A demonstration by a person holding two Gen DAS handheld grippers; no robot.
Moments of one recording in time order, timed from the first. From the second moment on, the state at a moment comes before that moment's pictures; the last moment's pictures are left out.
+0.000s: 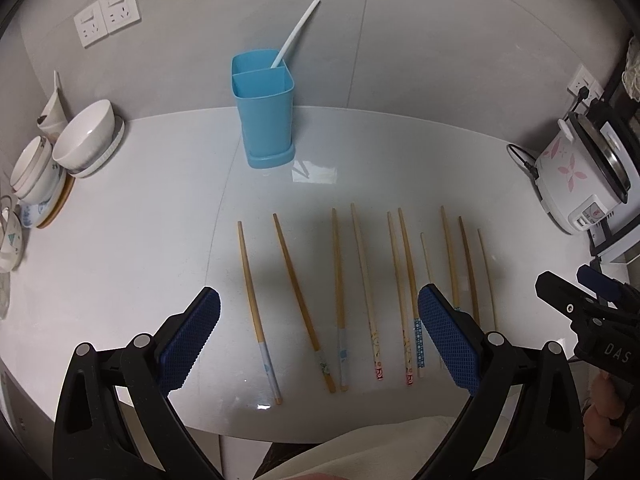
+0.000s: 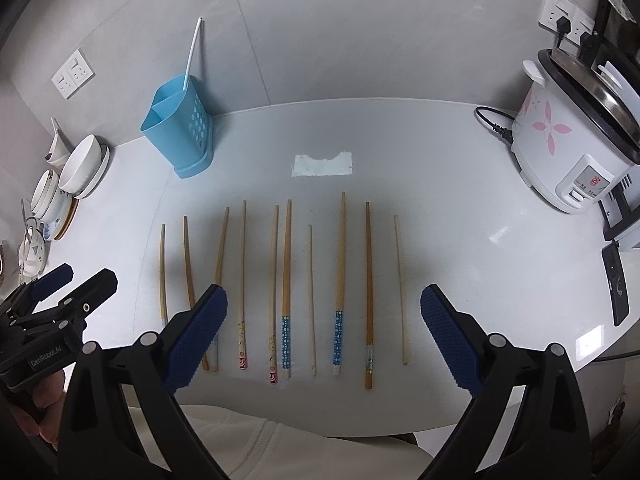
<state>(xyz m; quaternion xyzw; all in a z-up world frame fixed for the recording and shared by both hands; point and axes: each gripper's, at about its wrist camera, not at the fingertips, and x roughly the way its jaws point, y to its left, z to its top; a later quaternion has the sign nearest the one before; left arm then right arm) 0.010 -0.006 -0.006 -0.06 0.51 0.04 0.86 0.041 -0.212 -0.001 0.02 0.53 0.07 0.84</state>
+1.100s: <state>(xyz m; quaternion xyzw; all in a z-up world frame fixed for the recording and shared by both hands) 0.013 -0.007 -0.009 -0.06 0.52 0.03 0.85 0.046 -0.213 -0.002 0.02 0.53 0.08 0.84</state>
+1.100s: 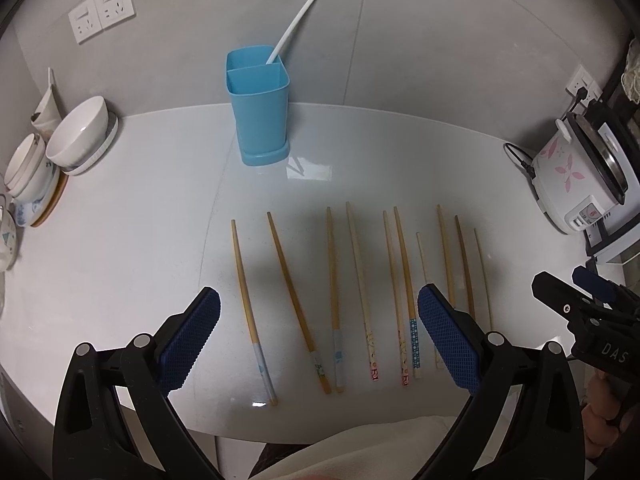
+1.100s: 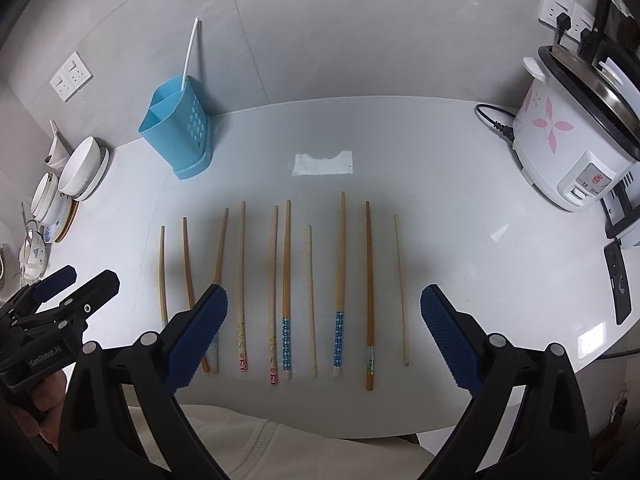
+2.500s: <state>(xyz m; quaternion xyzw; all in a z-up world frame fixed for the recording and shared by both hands) 0.041 0.086 -0.166 -0.10 0.62 0.10 0.77 0.096 -0.195 -0.142 -0.01 0.64 0.07 0.77</state>
